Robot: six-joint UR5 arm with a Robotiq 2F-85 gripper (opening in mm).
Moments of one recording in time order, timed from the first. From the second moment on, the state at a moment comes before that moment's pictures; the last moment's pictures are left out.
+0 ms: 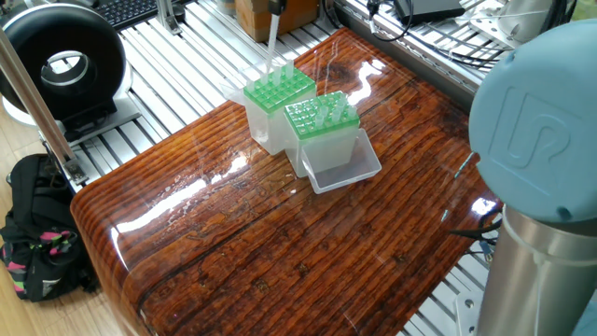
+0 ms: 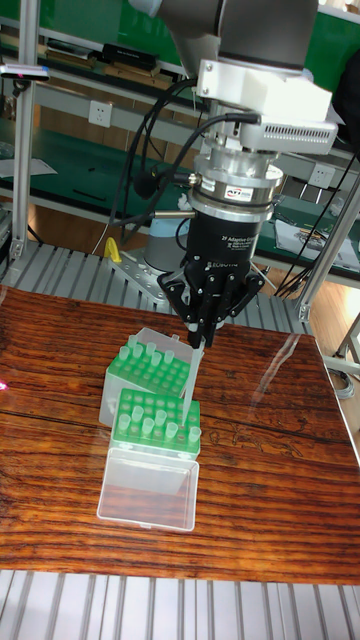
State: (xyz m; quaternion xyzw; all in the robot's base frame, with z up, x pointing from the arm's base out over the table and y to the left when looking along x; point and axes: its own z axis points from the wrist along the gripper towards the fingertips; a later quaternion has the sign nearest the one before) arm 0.637 0.018 0.287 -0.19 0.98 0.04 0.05
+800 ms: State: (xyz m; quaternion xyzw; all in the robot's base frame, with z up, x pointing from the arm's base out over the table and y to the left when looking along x) arm 0.631 0.020 0.280 -0.20 0.98 0.03 0.04
